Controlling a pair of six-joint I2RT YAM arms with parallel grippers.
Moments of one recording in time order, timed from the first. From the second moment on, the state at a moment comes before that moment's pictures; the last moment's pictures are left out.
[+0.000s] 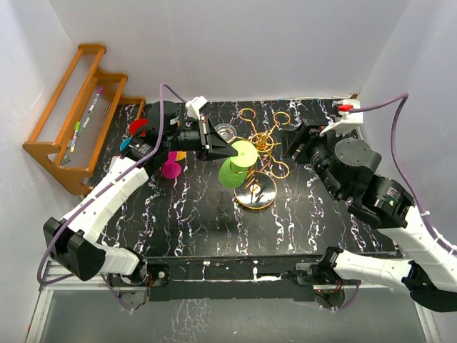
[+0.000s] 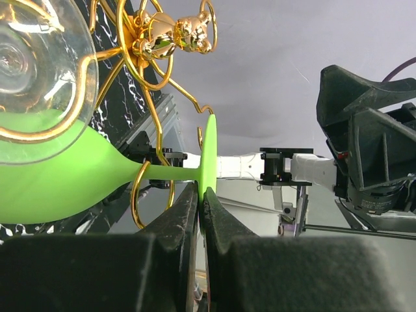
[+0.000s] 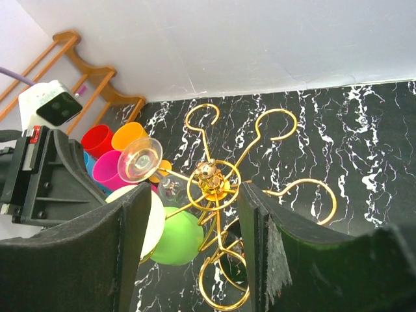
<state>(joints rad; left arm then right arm) -0.54 1.34 1.34 -0.34 0.78 -1.04 0.93 0.92 1.42 -0.57 0.67 0.38</state>
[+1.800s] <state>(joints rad) -0.54 1.03 1.29 -0.67 0.42 -0.93 0.93 1.00 1.41 -0.55 0.32 0.37</state>
